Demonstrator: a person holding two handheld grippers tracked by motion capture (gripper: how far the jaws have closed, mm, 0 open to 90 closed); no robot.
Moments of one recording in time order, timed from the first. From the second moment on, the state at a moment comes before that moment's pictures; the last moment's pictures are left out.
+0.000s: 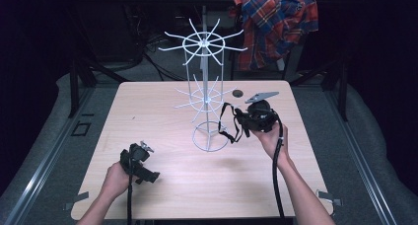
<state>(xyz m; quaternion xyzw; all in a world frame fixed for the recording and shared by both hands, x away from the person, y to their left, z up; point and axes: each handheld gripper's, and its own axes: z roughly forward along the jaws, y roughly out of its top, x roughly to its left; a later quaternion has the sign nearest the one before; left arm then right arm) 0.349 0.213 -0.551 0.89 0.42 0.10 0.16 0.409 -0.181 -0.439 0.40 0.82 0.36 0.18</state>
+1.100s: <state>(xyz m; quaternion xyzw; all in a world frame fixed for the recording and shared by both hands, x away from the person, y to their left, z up) 0.349 0.212 -0.551 0.89 0.41 0.10 0.16 0.413 -0.163 -0.469 0.41 0.81 0.39 0.15</state>
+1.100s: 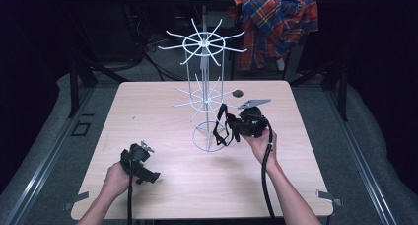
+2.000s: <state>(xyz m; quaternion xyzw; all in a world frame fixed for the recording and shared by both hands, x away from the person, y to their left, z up) 0.348 0.211 -0.552 0.89 0.41 0.10 0.16 0.411 -0.168 -0.475 0.42 0.80 0.40 0.14</state>
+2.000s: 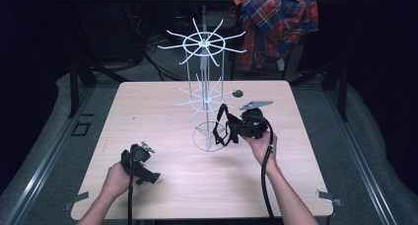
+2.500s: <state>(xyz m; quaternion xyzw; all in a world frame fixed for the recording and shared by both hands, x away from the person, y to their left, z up) 0.348 0.211 -0.550 0.89 0.41 0.10 0.16 0.402 -0.174 -0.459 0.41 0.82 0.39 0.13</state>
